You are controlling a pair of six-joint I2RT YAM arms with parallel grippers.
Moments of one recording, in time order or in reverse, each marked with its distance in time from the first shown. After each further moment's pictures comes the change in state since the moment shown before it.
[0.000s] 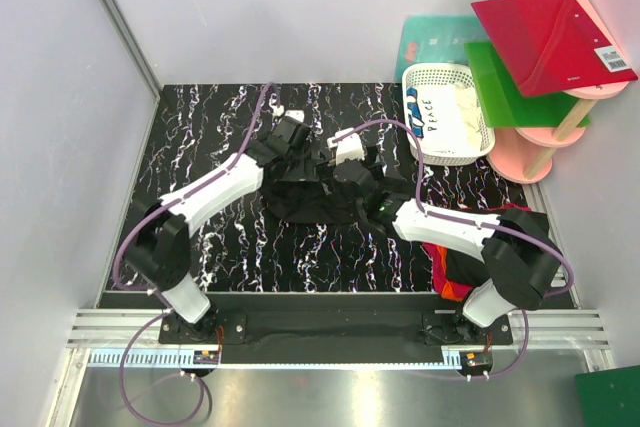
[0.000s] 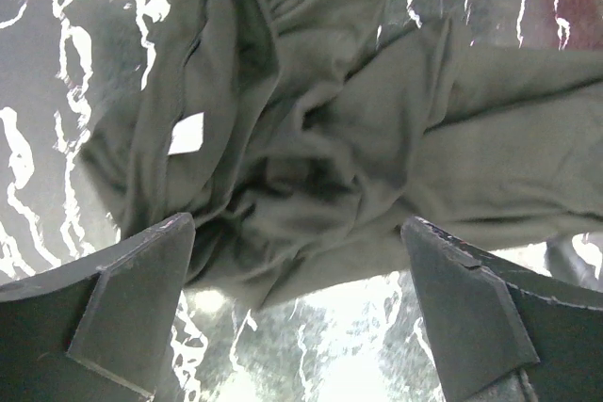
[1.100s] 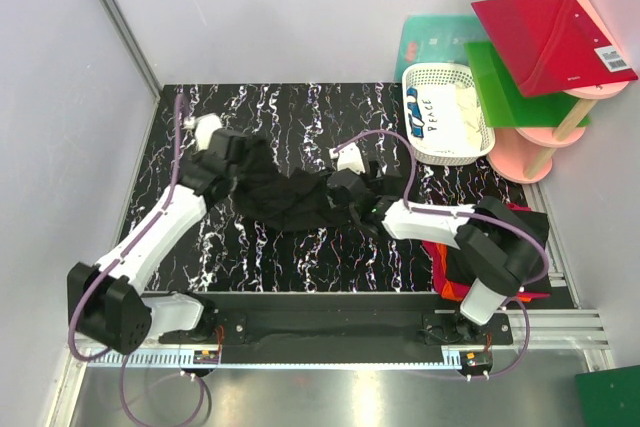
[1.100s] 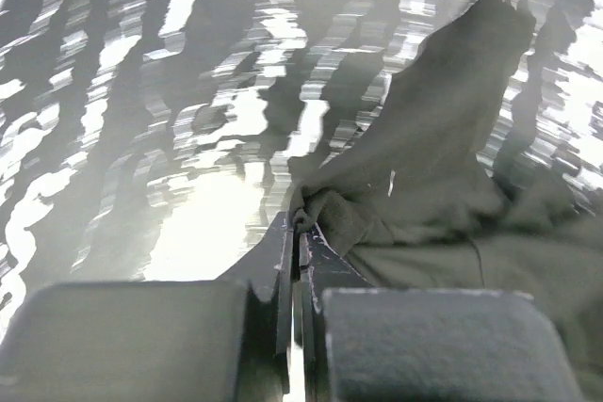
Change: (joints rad) left arm 0.196 -0.377 -0.241 -0.047 -0.314 -0.106; right arm -0.019 0.111 -0.039 -0.074 0.016 0.122
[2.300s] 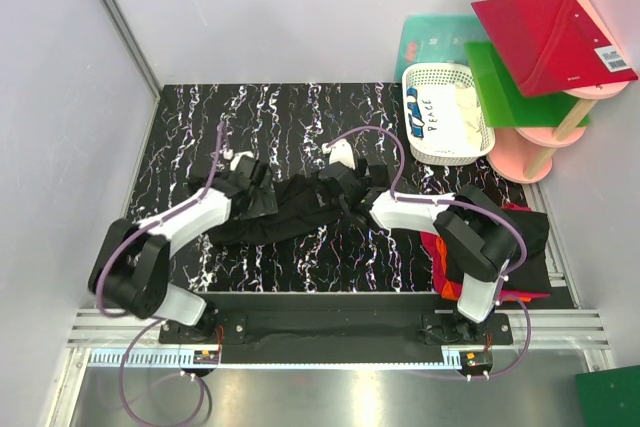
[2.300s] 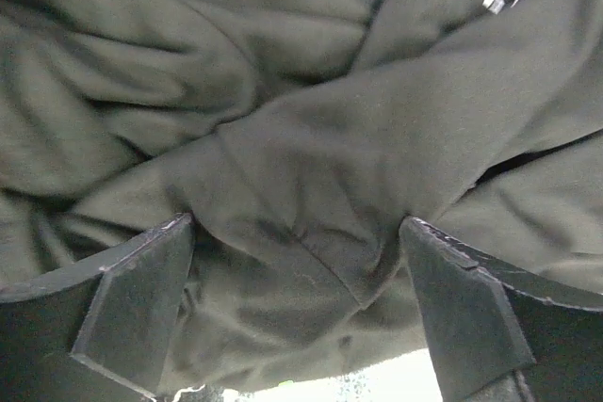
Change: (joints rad) left arm -0.002 0.153 -0.238 0.155 0.284 0.002; right arm -0.028 0.143 0.119 -0.037 -0.135 0.087
